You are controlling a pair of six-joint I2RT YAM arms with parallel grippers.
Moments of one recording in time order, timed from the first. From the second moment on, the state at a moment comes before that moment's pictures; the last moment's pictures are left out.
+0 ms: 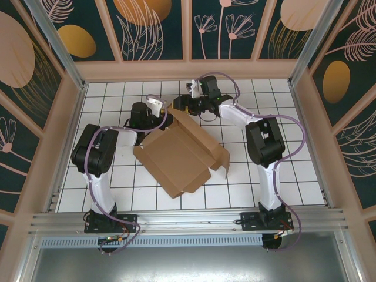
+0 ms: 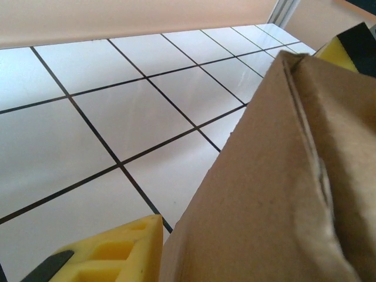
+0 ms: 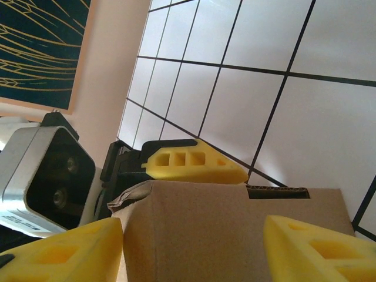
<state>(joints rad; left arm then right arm) -0.30 1.95 0.97 0.61 0.52 -0.14 0.50 2.13 1.66 -0.19 -0.73 0.60</state>
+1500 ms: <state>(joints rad) -0.40 1.70 0.63 0.77 0.01 -0.17 0.45 2.07 1.64 -0.33 -0.82 0.40</state>
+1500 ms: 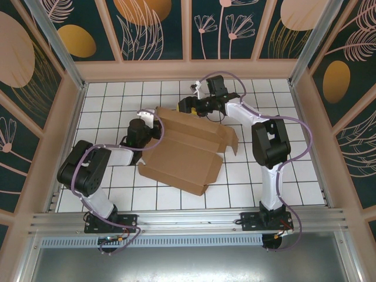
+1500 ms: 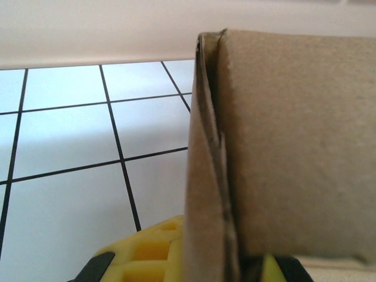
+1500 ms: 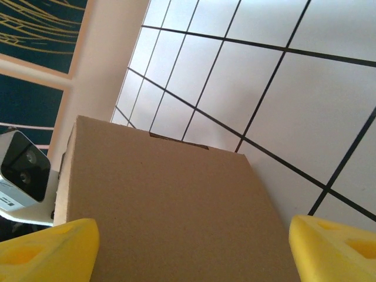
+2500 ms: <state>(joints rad) -0.43 1.78 0.63 0.81 -0.02 -0.17 0.52 2.29 1.96 -0.55 -0.95 0.20</state>
